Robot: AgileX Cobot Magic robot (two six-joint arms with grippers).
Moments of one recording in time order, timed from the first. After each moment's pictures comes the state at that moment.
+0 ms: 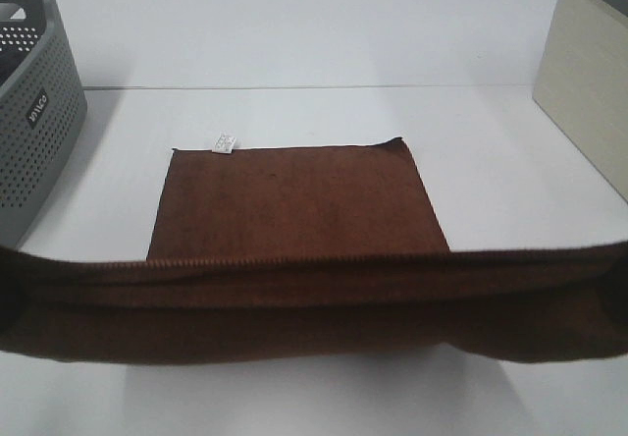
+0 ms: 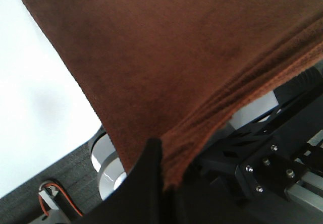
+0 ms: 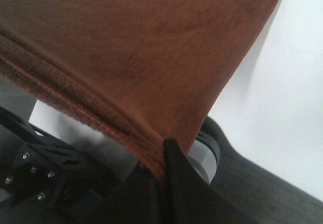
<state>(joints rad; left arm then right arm) -0.43 1.11 -0.87 -0.37 1.17 0.06 0.31 0.99 -0.81 0.40 1.20 -0.18</state>
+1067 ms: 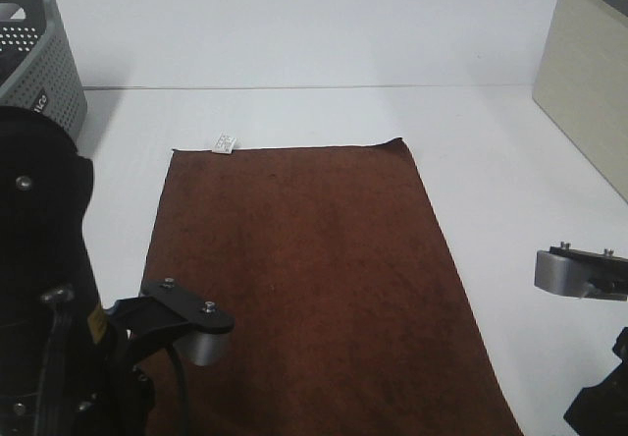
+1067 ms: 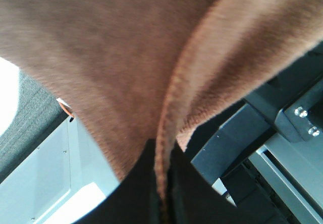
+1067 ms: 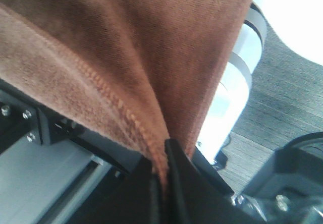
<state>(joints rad) -0.83 1.62 -0.79 -0.39 1.03 0.10 0.30 1.30 -0.50 0.49 1.10 -0.25</state>
